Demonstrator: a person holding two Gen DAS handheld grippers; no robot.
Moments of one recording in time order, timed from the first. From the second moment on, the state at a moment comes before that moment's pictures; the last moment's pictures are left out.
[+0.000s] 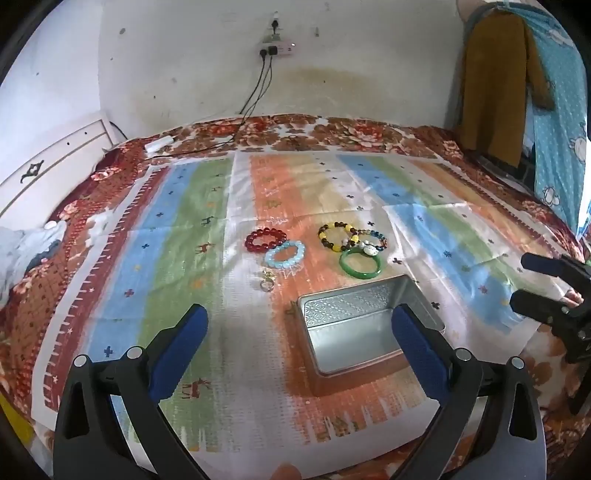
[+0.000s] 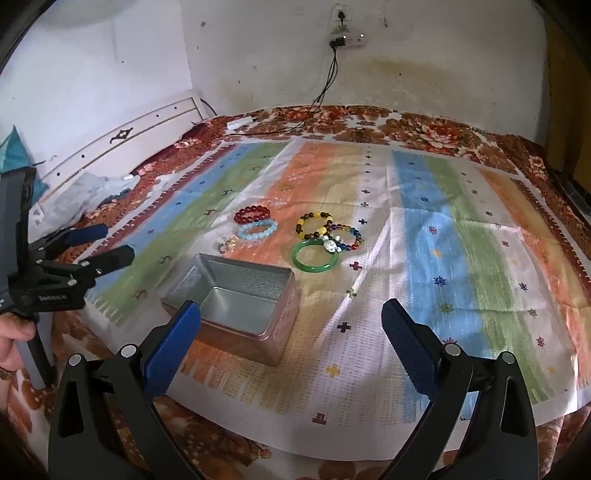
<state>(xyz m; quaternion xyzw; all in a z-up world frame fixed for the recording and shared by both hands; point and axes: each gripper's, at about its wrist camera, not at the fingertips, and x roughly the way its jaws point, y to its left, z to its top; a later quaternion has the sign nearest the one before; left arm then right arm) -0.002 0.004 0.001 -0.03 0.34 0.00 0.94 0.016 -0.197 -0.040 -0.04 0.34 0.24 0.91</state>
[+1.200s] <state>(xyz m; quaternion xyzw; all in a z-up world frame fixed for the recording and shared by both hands) 0.005 0.014 -0.007 -0.02 0.38 0.06 0.92 0.019 -0.196 -0.040 -0.04 0.35 0.24 0.91</state>
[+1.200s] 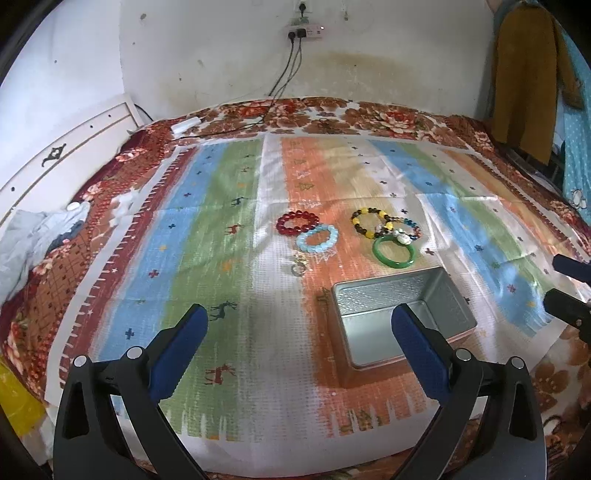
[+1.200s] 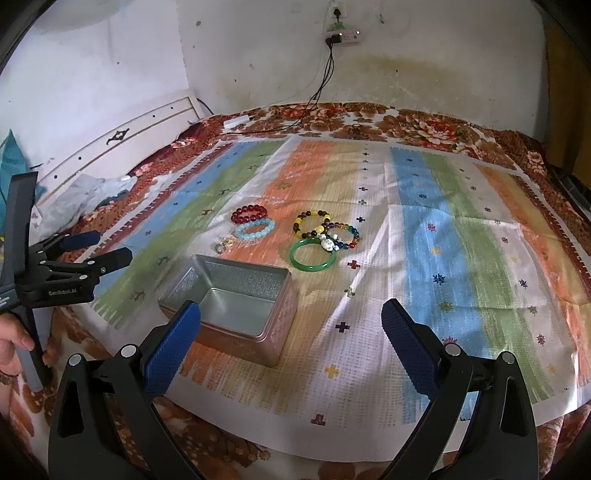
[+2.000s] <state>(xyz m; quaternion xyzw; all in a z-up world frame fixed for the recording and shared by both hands) 0.014 0.012 -0.015 -0.02 0.40 0.04 0.92 0.030 -0.199 -0.030 -0.02 0.34 0.24 0.91</state>
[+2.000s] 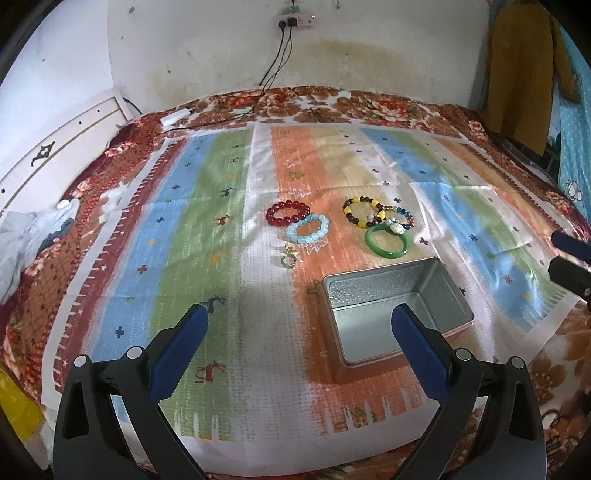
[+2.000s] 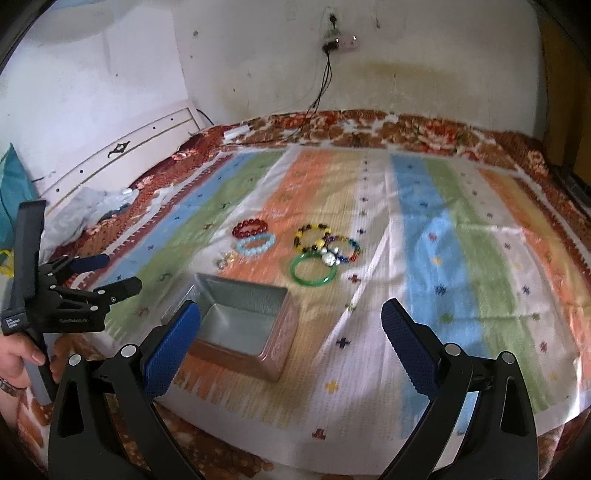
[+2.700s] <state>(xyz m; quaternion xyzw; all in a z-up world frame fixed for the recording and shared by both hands) 0.047 0.020 -0.008 -0.01 0.39 0.06 0.92 0.069 -0.187 -0.028 -0.03 0.37 0.25 0.90</state>
